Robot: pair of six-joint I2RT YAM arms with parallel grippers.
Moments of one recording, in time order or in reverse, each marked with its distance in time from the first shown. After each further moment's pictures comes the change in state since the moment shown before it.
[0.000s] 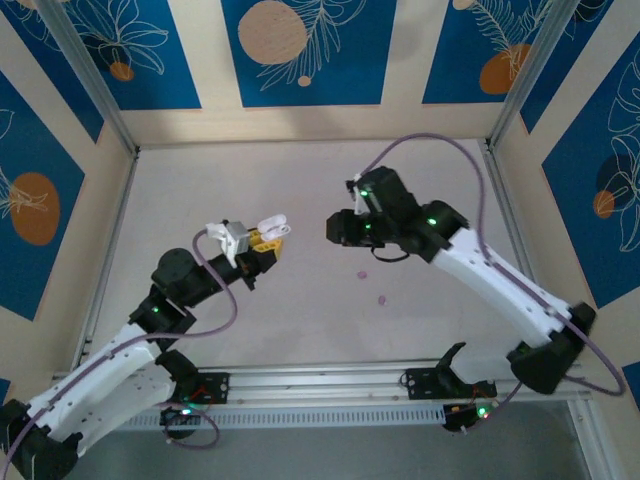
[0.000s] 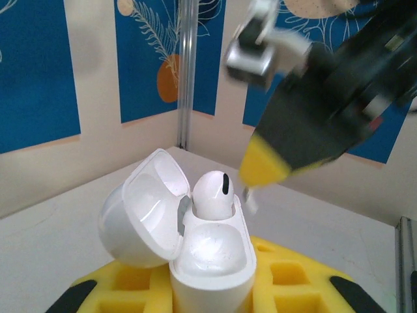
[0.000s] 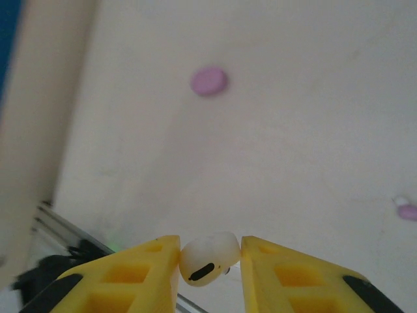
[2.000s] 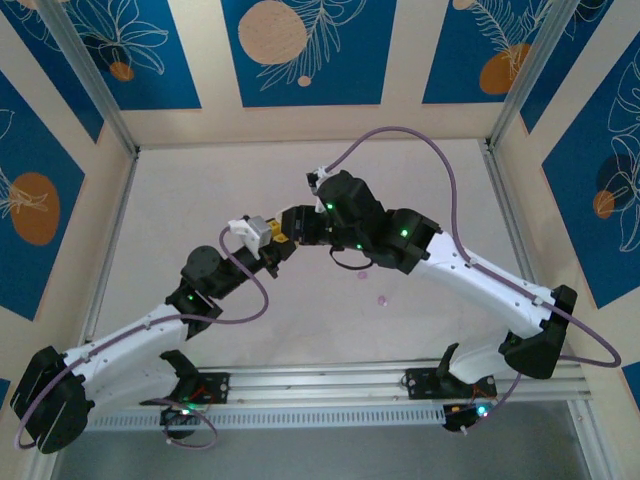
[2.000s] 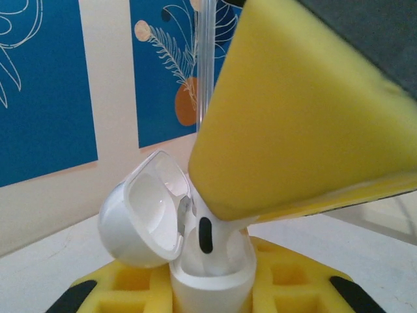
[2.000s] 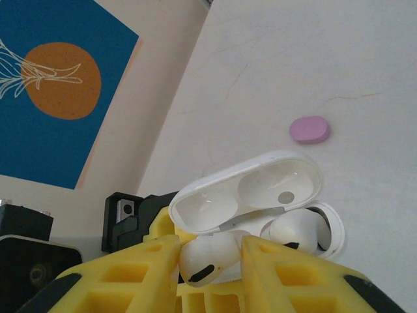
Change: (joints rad) left arm -0.070 0.248 -0.043 0.383 -0.137 0.044; right arm 0.245 0.138 0.125 0.190 0.174 0.110
